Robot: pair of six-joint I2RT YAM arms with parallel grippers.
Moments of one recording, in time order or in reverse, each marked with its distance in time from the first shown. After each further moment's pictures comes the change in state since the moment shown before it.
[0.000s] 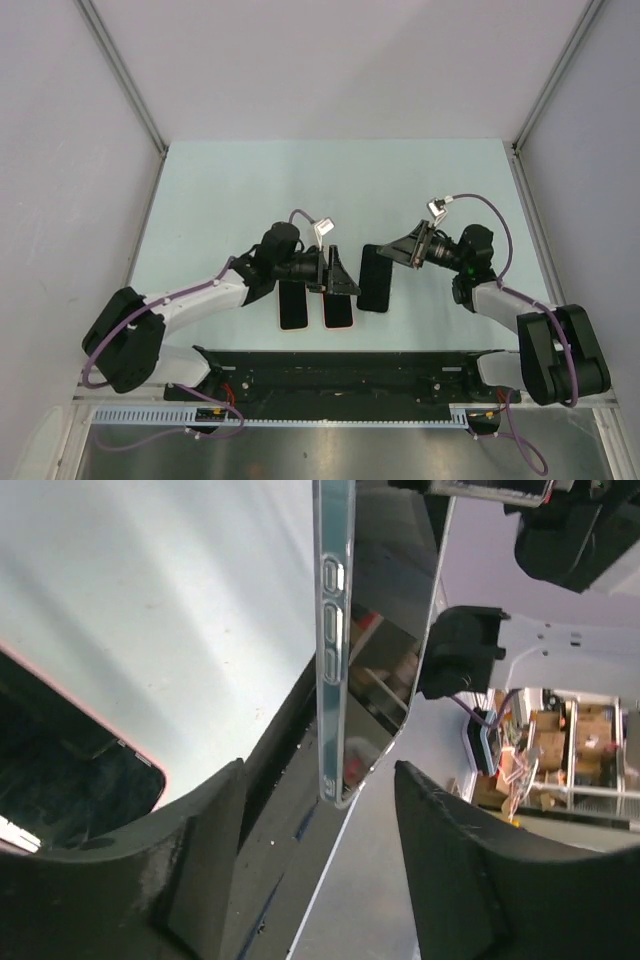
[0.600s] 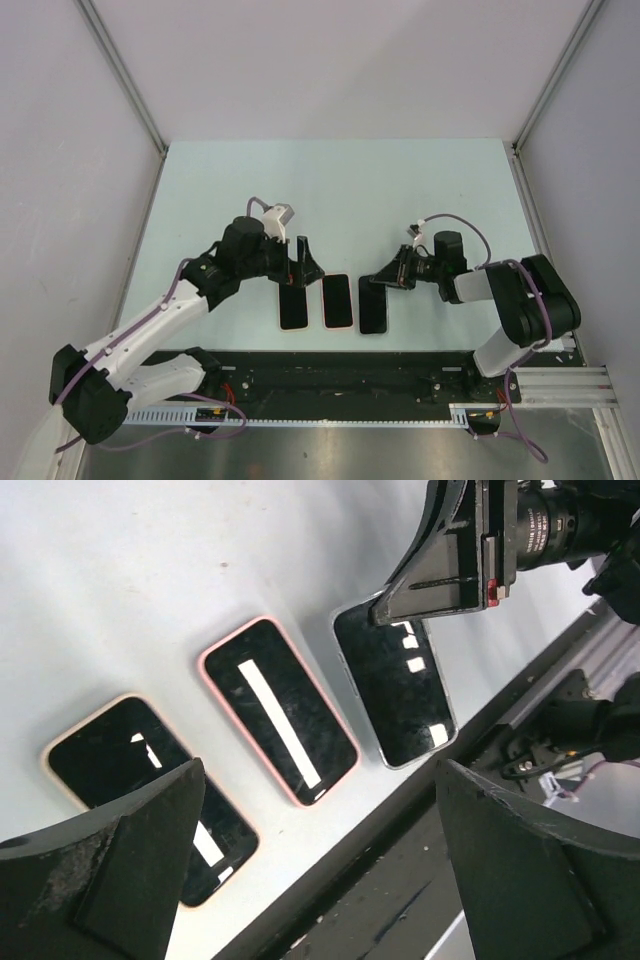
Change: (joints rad) left arm 0.106 -0.307 0.075 -0.490 -0.391 0.331; right arm 0.040 0.319 0.012 -0.281 0.056 -0.341
